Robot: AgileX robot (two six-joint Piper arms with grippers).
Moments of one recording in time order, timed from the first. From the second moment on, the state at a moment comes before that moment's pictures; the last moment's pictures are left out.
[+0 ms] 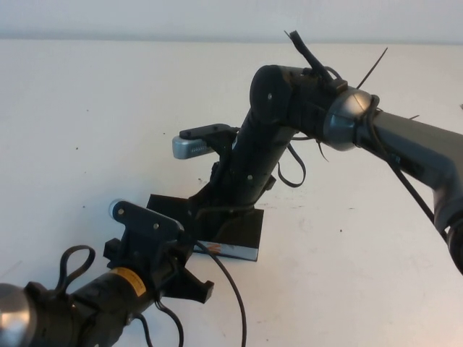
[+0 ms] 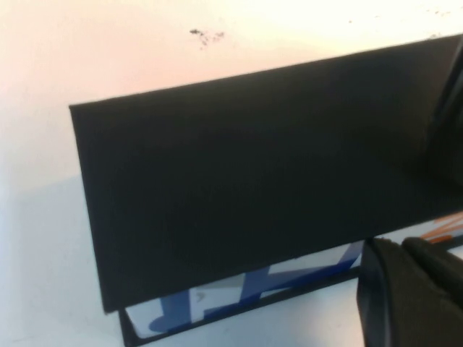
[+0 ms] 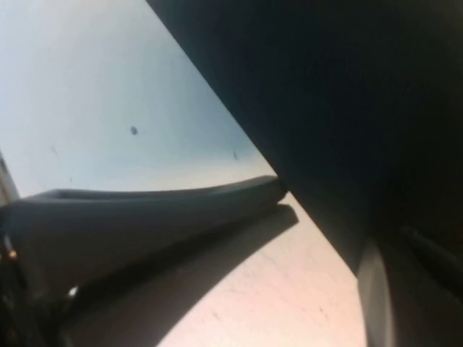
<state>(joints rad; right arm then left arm) 0.63 2.21 -1.88 0.46 1.22 -0.26 -0.76 1.71 -0.46 -0.26 -0.61 0.05</state>
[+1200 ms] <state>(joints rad) 0.63 1.43 -1.44 0.26 1.16 -0.10 -0.63 0.21 -0.24 -0.74 -0.19 0.70</state>
